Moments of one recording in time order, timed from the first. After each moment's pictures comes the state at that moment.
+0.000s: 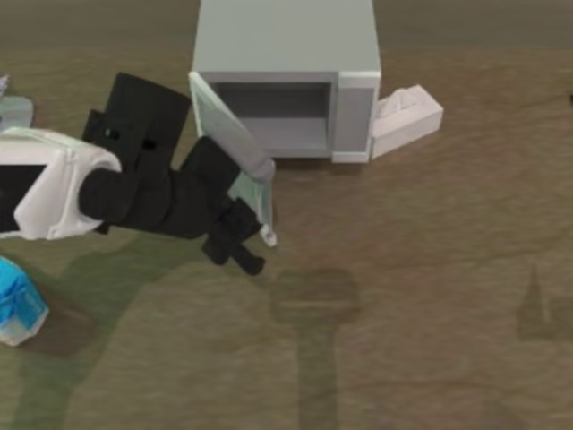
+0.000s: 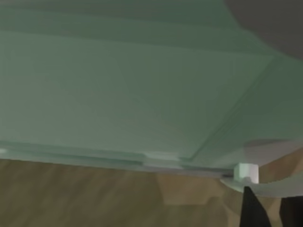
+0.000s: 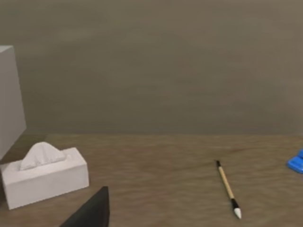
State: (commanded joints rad) left arm -0.45 1.71 0.92 -0.14 0.32 0.36; right arm 0.00 0.00 0.00 0.00 0.00 0.00
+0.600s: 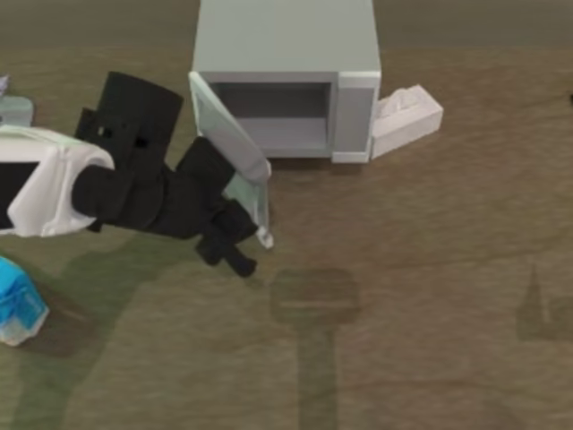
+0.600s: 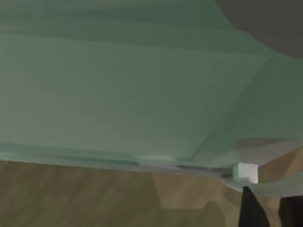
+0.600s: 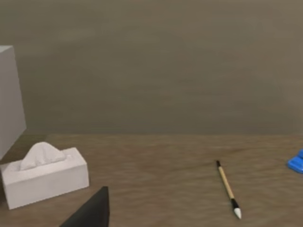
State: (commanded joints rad) left arm -0.43 1.71 0.92 -0.15 0.36 0.41; right arm 0.00 0.00 0.00 0.00 0.00 0.00
